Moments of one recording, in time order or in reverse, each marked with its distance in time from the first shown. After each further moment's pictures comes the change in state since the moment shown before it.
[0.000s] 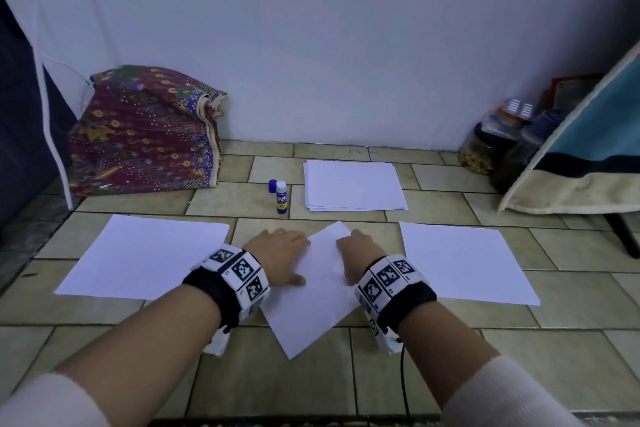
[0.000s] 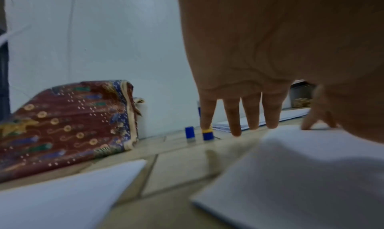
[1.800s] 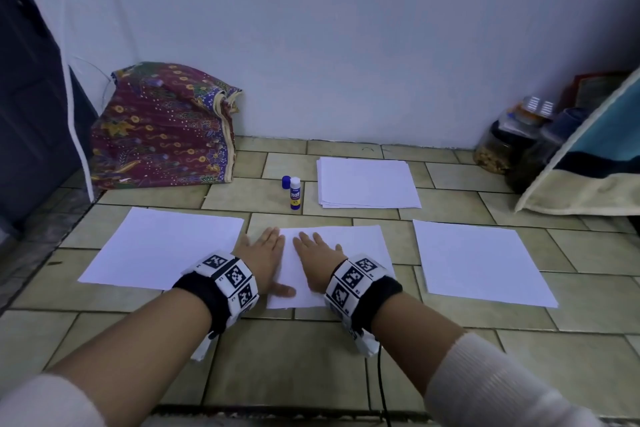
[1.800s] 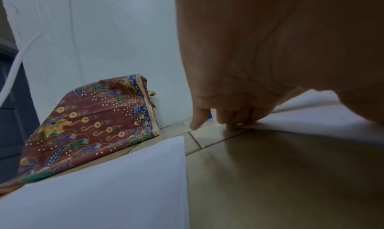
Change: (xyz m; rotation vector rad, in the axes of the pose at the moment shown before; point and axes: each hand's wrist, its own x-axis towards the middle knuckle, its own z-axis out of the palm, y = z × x) left_hand -0.012 -0.030 0.034 0.104 -0.155 -0.207; right_hand -0.006 -0.069 0.006 -0.014 -0.131 -0.305
